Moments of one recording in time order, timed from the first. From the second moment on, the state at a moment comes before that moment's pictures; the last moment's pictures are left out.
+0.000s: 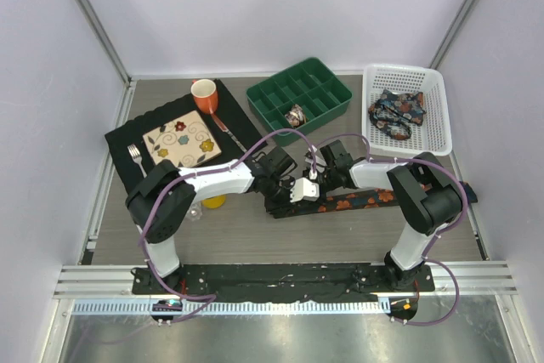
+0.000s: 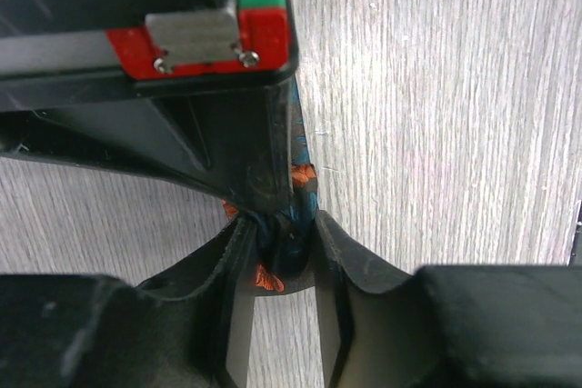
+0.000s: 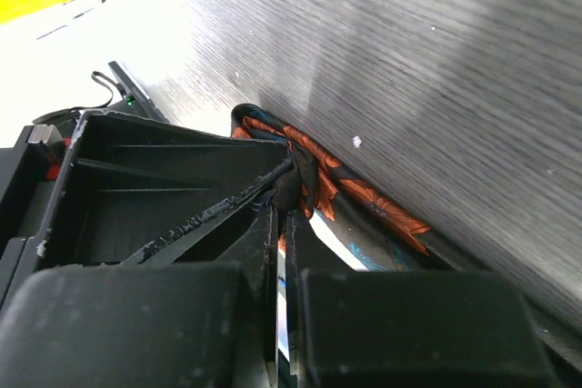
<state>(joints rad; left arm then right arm) -0.88 1.80 1.11 -0.47 0.45 0.63 0.48 1.73 0.76 -0.10 -0.78 0.67</state>
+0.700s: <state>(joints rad) -0.70 1.58 0.83 -0.13 0.70 0.49 0.44 1.78 0.77 -0.14 -0.77 0.66</state>
